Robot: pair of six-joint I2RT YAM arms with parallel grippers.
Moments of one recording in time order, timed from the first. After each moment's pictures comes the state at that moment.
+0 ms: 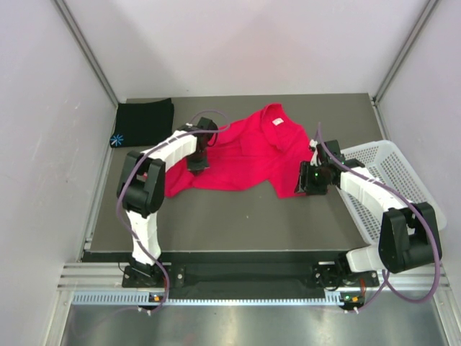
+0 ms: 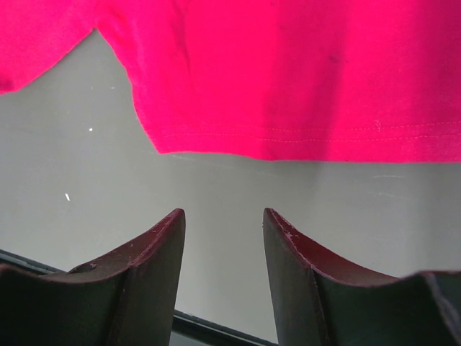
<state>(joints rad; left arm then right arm) -0.39 2.00 1.50 -0.85 -0.29 -0.51 0.24 1.37 0.85 -0.57 -0.21 0.33</state>
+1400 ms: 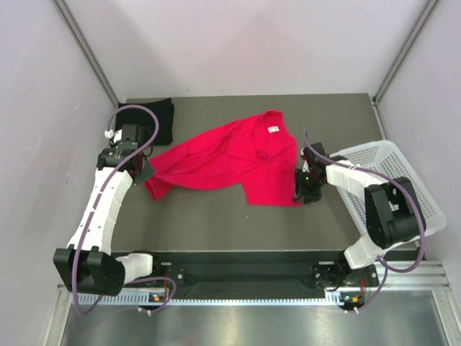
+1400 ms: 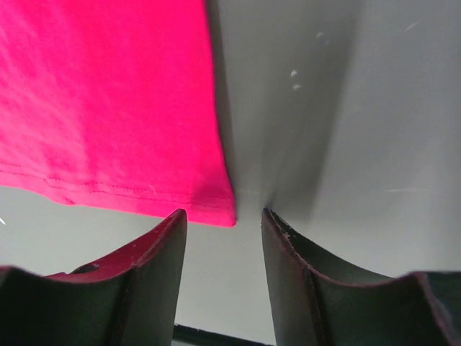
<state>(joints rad) -0.07 1.21 1.22 -1.05 -0.36 -0.58 0.30 1.58 0.90 -0.60 -0.13 0.36</state>
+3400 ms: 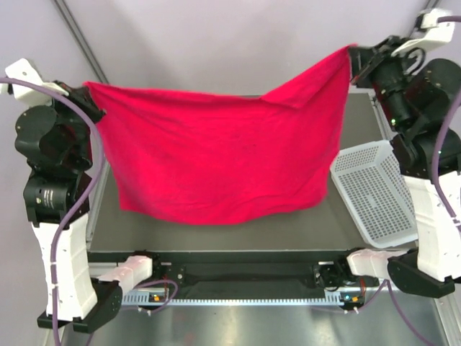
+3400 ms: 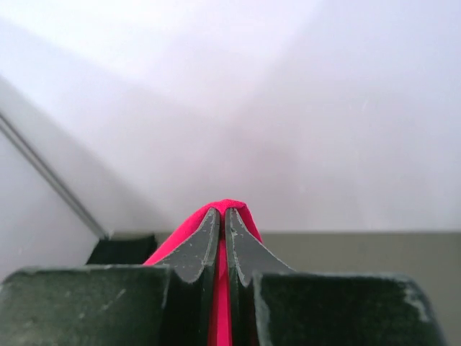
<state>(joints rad) -0.09 1.05 1.85 -0.69 -0.39 -0.29 0.34 1.24 1.95 -0.53 0.15 0.25</state>
